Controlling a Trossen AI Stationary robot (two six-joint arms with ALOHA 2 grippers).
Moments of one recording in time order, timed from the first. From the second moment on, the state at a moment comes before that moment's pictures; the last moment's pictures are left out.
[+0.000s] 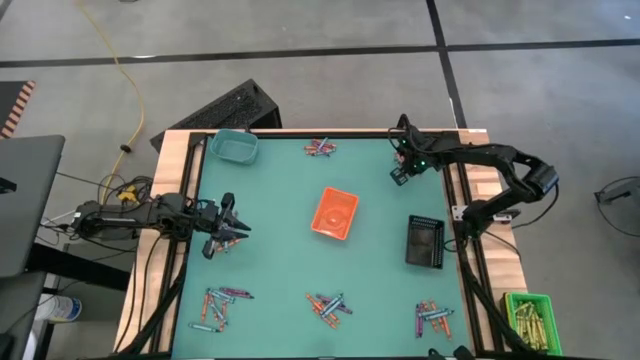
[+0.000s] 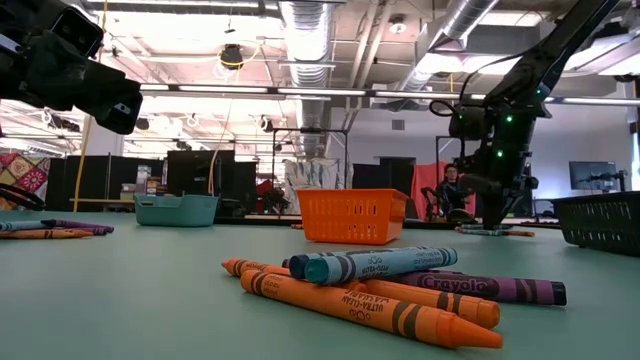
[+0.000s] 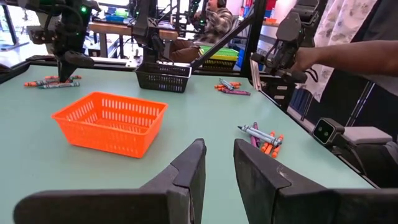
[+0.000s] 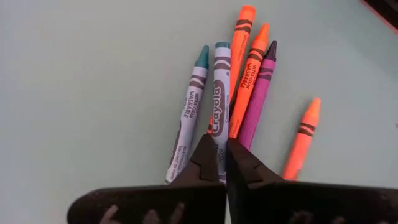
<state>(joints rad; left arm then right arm) -0.03 0.03 0.03 0.01 0.19 -0.14 -0.84 1.46 0.68 -0.43 0.13 0.07</state>
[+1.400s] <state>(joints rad) -0.03 0.03 0.03 0.01 0.19 -0.14 -0.45 1.46 0.87 -0.51 0.08 0.00</state>
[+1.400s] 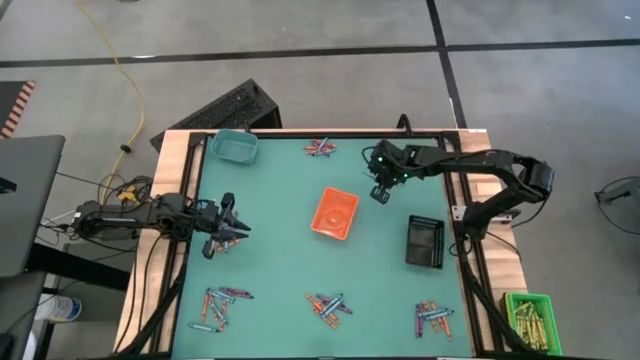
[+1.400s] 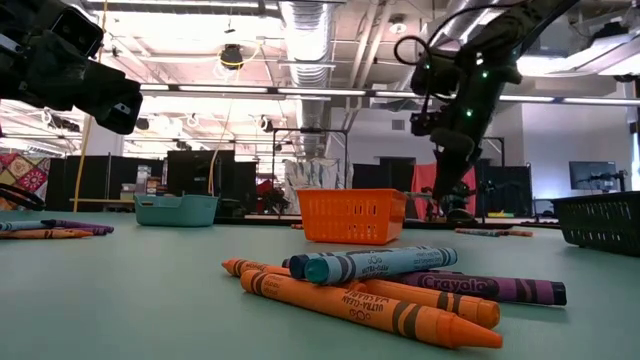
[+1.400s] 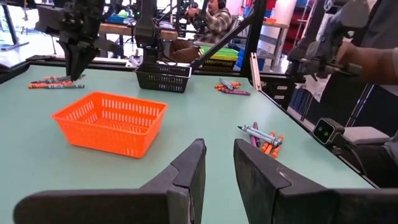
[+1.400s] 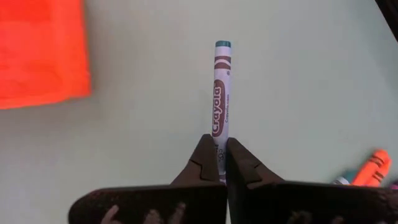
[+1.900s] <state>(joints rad) -0.03 0.03 0.03 0.01 0.17 -0.17 -0.31 1.46 0.96 -0.52 0.08 0.04</state>
